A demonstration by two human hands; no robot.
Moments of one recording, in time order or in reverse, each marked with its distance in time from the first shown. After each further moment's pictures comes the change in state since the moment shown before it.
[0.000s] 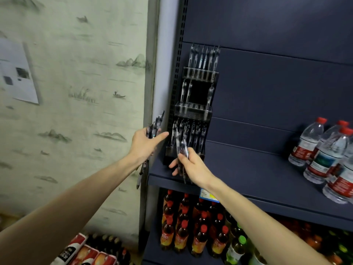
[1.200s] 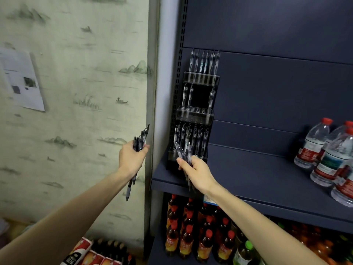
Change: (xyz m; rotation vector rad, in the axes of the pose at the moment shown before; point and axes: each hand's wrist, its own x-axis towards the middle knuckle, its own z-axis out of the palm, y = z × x) left_hand 0.006 -0.049 -0.034 0.235 0.242 -0.090; right_hand -0.007 0.001 -0.002 -0.301 0.198 -0.044
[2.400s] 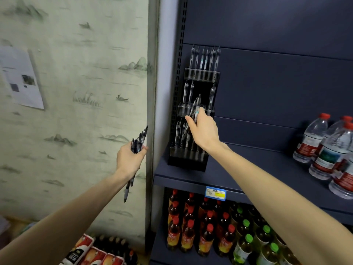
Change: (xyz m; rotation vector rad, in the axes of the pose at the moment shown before) left_hand -0.014 -0.008 -0.017 0.014 -0.043 0.001; right_hand 0.075 -0.061 -0.040 -0.408 0.334 -0.193
